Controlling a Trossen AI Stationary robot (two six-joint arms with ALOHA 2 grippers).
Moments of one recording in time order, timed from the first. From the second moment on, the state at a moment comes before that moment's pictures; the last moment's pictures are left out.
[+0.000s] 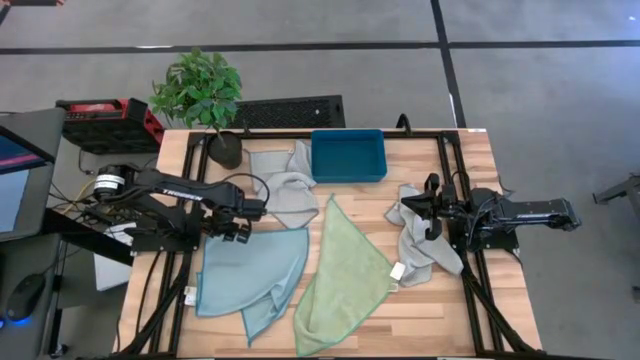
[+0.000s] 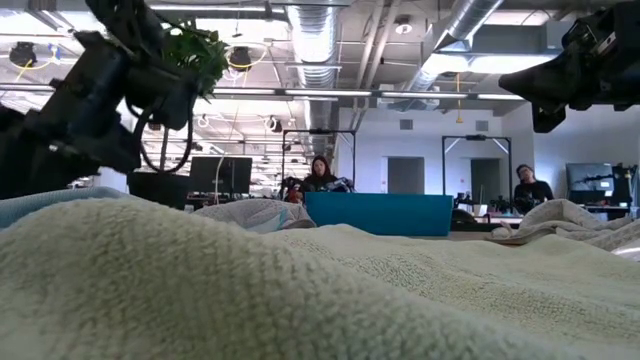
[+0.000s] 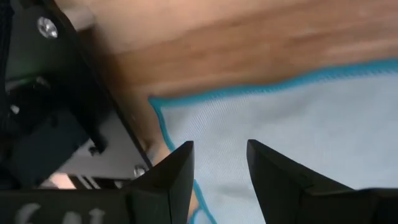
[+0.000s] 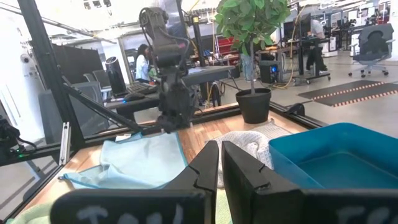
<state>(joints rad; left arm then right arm) 0.10 1.43 0.69 -1.14 0.19 -1.23 0.05 0.00 0.02 0.05 0.18 0.12</state>
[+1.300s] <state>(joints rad) 0.24 1.42 0.51 -0.98 0.23 -0.76 0.05 0.00 0.02 0.04 0.18 0.12</state>
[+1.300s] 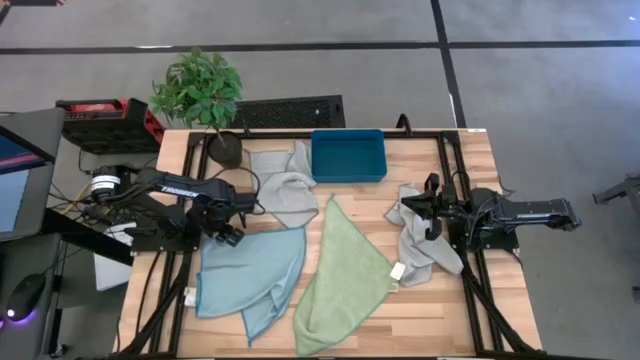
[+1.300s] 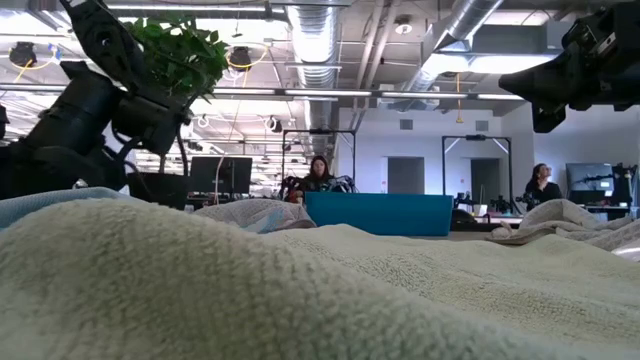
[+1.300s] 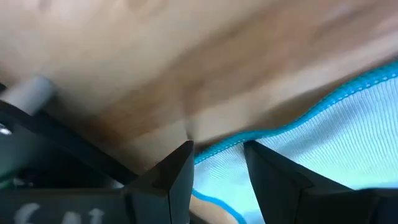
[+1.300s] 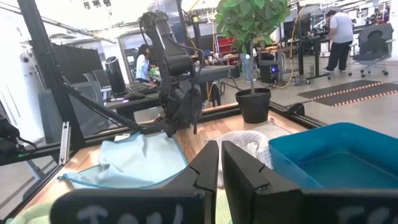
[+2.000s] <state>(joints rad) 0.25 1.43 0.53 -0.98 0.24 -0.65 0.05 0.00 0.02 0.04 0.18 0.12</state>
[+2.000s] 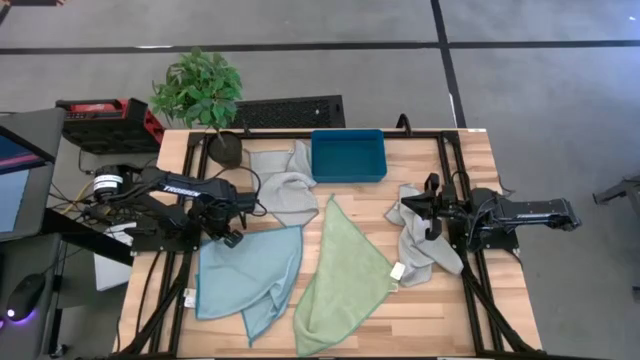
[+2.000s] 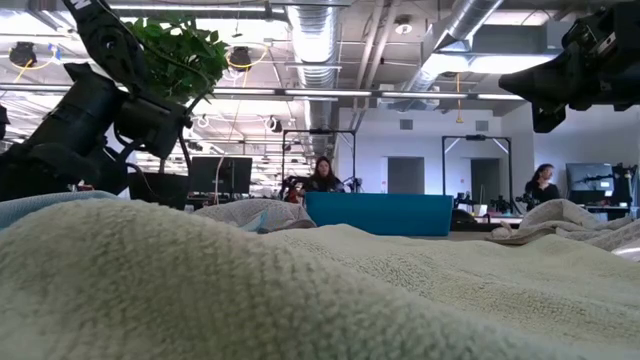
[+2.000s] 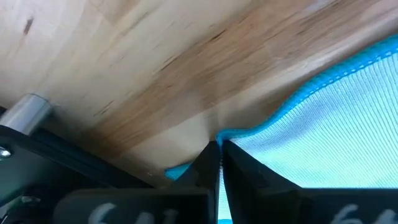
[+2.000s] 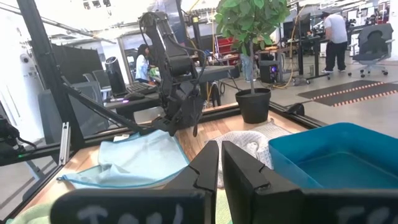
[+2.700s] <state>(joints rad) 0.20 1.43 0.89 -0.89 0.11 -0.63 0.05 0.14 0.15 0.01 0.18 0.18</state>
